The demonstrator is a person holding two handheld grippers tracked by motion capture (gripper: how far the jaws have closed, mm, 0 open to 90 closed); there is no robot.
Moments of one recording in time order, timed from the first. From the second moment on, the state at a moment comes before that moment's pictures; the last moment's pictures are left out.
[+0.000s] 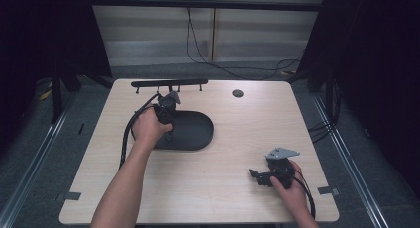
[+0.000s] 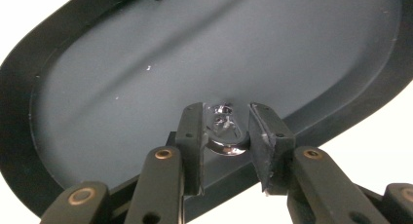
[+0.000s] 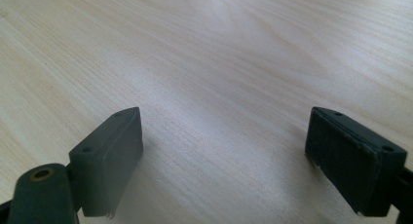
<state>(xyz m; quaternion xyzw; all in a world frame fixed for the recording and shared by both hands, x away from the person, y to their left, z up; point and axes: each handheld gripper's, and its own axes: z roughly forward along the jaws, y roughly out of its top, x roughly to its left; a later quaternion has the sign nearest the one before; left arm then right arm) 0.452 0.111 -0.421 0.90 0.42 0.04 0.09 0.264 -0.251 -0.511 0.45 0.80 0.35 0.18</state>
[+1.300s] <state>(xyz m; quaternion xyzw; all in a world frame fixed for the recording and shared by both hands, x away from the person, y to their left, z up) 0.451 0.112 -0.438 0.90 0.42 0.06 0.10 0.264 -0.251 -0.511 0.45 0.80 0.35 0.18</state>
